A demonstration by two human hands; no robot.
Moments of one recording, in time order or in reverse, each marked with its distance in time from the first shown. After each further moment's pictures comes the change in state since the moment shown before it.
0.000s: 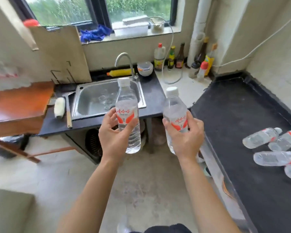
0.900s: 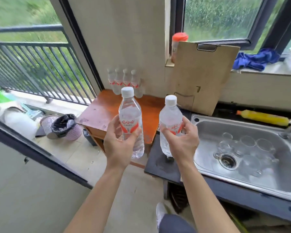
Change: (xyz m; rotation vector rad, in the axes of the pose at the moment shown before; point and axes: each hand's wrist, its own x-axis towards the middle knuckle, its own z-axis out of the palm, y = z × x) left_hand 0.393 -0.110 -0.445 0.163 0.528 0.025; right_hand -0.096 -0.259 0.625 0.323 -0.537 -0.114
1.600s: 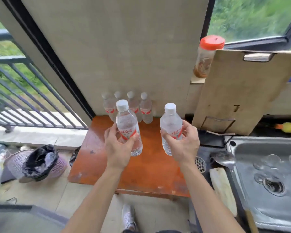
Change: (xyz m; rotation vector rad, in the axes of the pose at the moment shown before) left_hand 0.385 -0.160 0.000 0.095 -0.299 -0.084; right_hand 0.168 0.021 0.302 -0.190 0.168 0.102
